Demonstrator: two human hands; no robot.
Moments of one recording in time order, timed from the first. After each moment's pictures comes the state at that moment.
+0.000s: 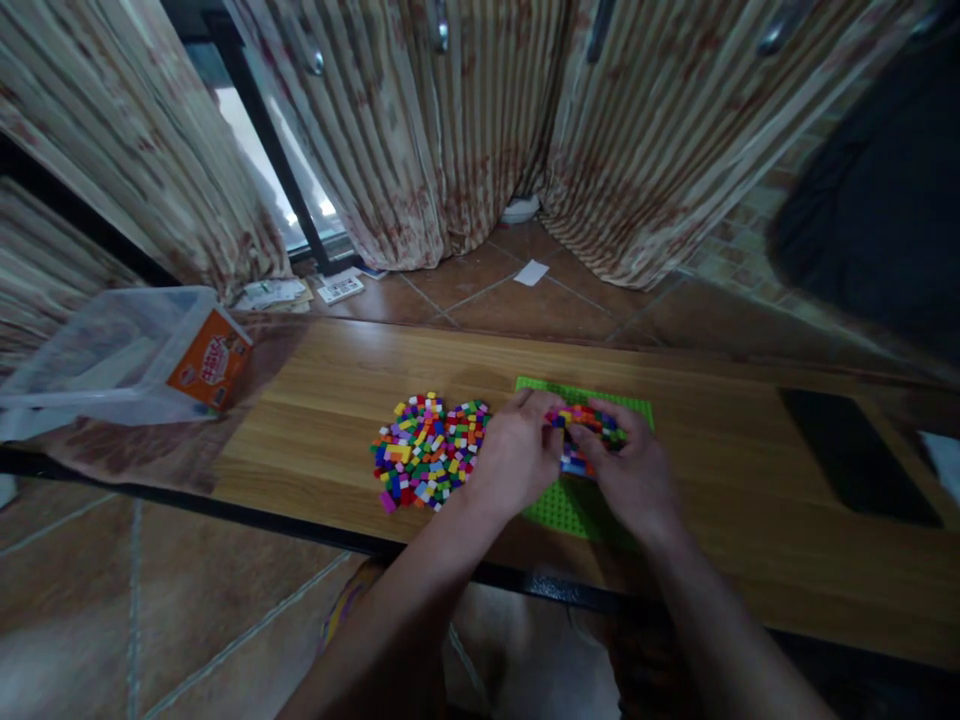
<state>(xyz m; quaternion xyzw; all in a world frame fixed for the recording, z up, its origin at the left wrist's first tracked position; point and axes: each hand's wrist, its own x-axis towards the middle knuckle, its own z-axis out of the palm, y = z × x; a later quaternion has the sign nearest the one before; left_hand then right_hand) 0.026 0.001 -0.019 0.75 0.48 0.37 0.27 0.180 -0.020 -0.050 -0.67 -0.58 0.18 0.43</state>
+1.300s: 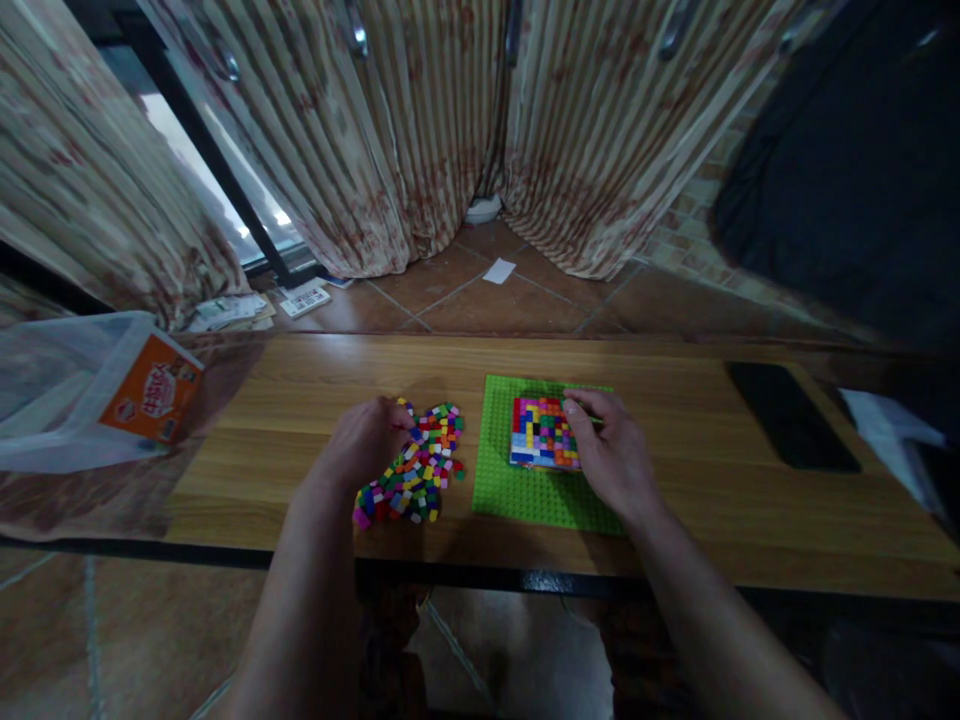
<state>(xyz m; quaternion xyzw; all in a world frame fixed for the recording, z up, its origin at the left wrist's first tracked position) -0.094 0.034 -0.006 0.77 0.61 0.02 0.18 0.193 -0.016 -0.043 -0.67 -0.57 0.19 0.43</state>
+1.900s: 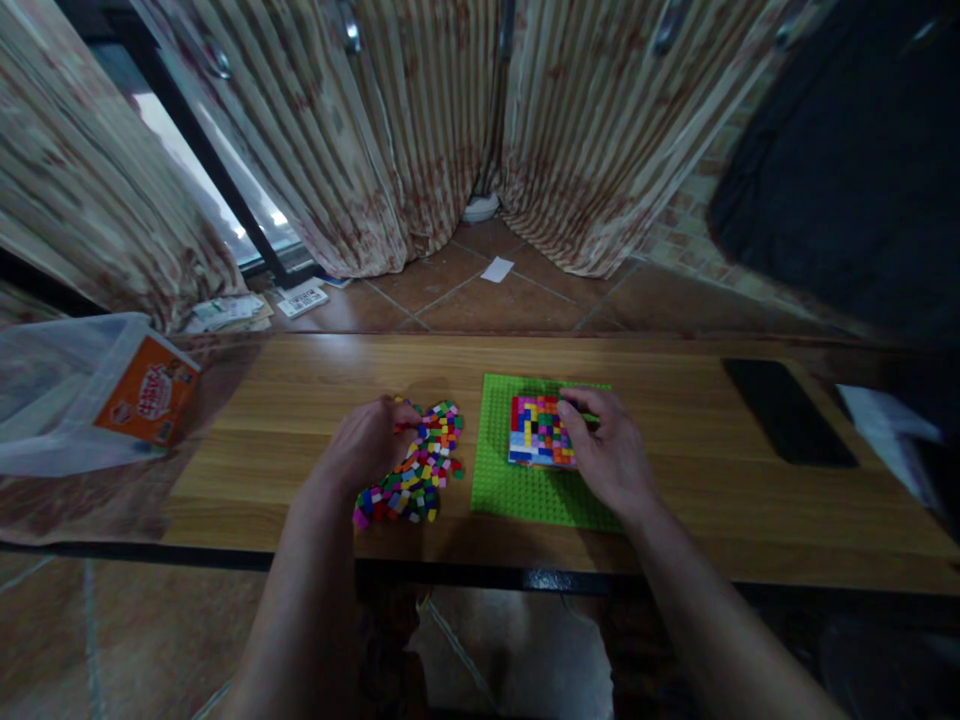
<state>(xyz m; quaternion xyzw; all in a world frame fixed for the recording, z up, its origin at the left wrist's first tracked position) -0.093 0.033 -0.013 0.77 0.60 0.05 0.19 0.191 -0.016 -0.043 -0.66 -0.59 0.17 0.43</state>
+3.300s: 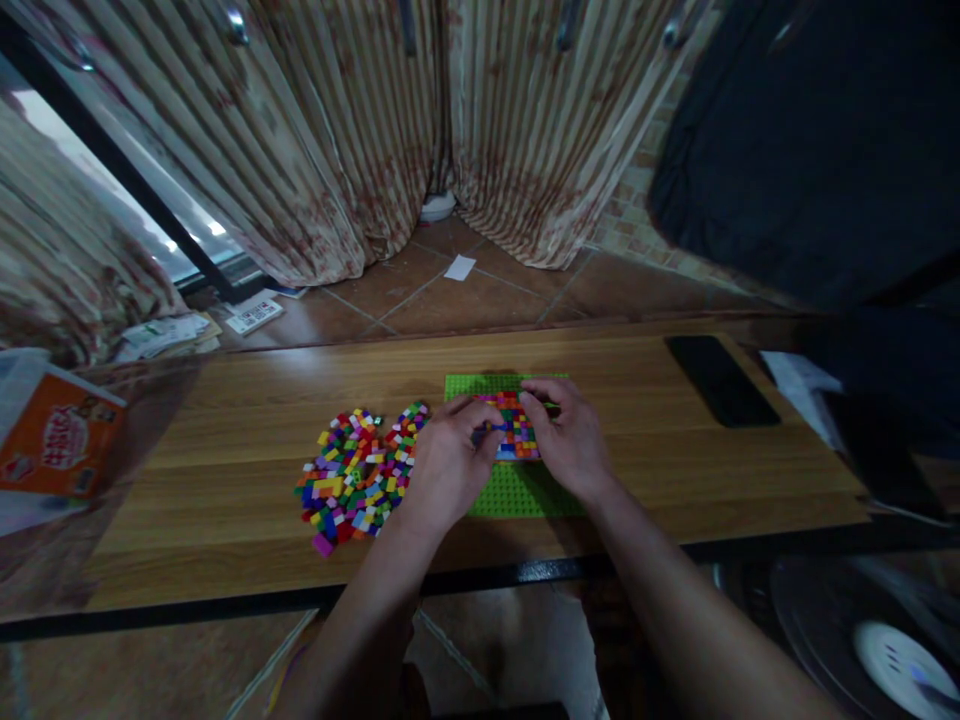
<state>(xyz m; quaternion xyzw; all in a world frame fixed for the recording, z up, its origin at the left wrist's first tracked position) 0.028 0.001 -0.013 0.79 0.45 0.32 0.28 0.192 -0.014 -0.041 -0.65 -0.57 0.18 0.47</state>
